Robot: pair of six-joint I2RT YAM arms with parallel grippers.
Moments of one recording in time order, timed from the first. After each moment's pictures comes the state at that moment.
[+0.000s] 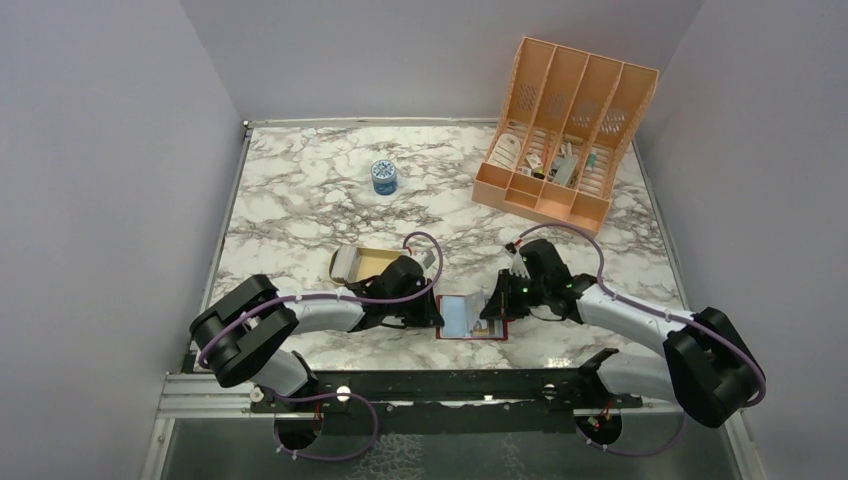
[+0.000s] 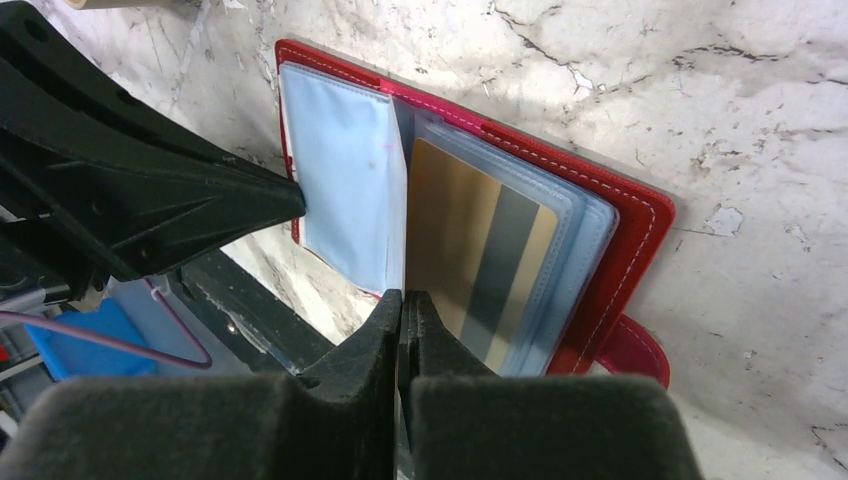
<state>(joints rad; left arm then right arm) -0.90 1.46 0.51 0.16 0.23 -0.84 0.57 1.20 0.45 -0.16 -0.41 0.67</state>
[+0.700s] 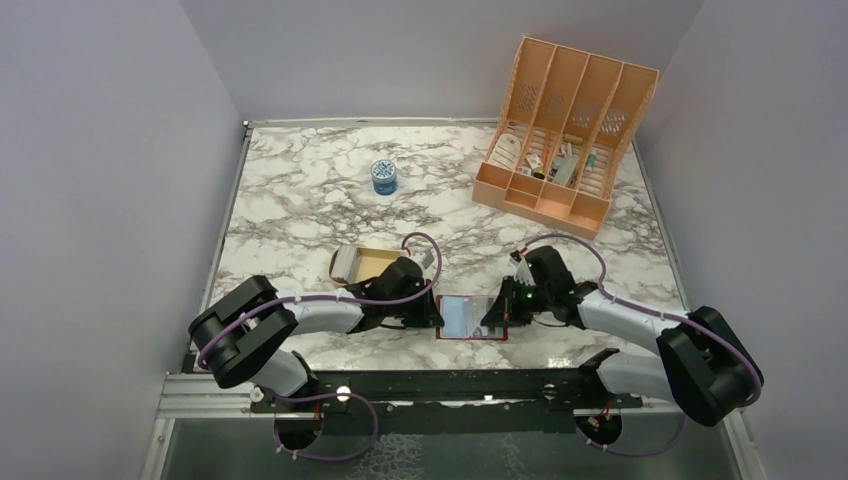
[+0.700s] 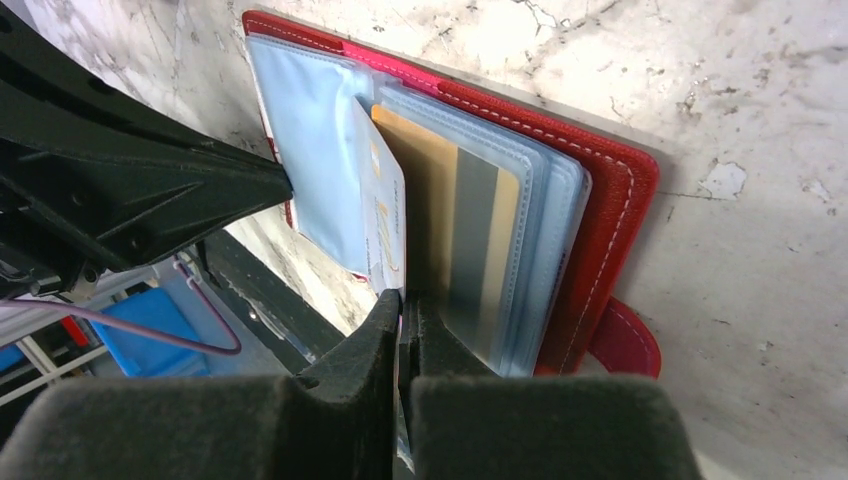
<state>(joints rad) -0.90 1.46 0.49 0.17 0.22 -0.85 0.53 1.22 0.38 -0.09 -0.51 0.72</state>
